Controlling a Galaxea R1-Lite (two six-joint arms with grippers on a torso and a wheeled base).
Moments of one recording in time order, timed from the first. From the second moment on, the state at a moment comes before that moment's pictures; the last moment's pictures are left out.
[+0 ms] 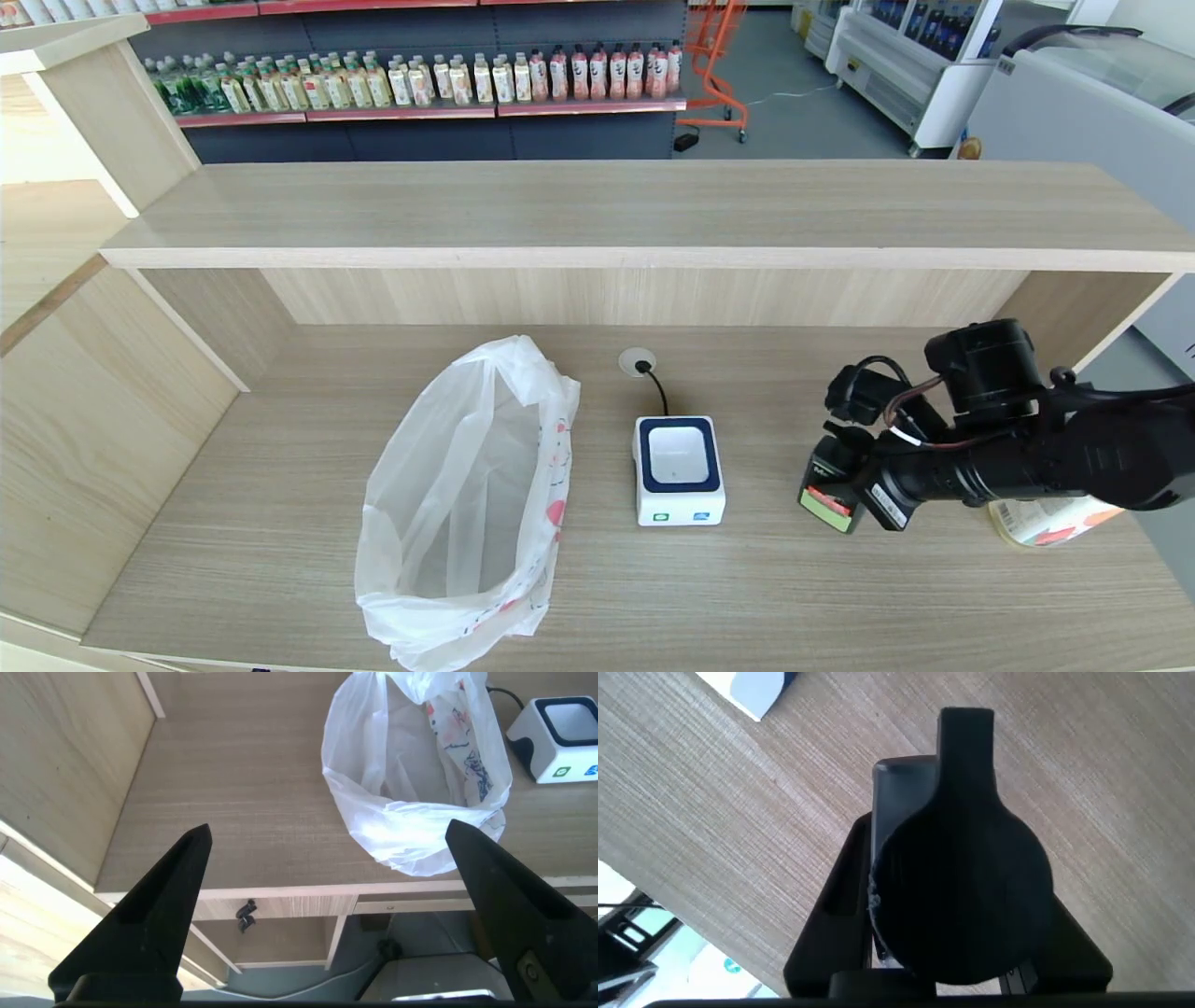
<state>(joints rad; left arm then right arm) 0.00 0.00 0.00 0.00 -0.07 0.03 0.23 1.78 -0.85 -0.16 0.18 -0.57</state>
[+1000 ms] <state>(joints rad) 0.00 0.00 0.00 0.00 -0.07 0.03 0.10 1.32 -0.65 -0.40 0.76 -2.20</state>
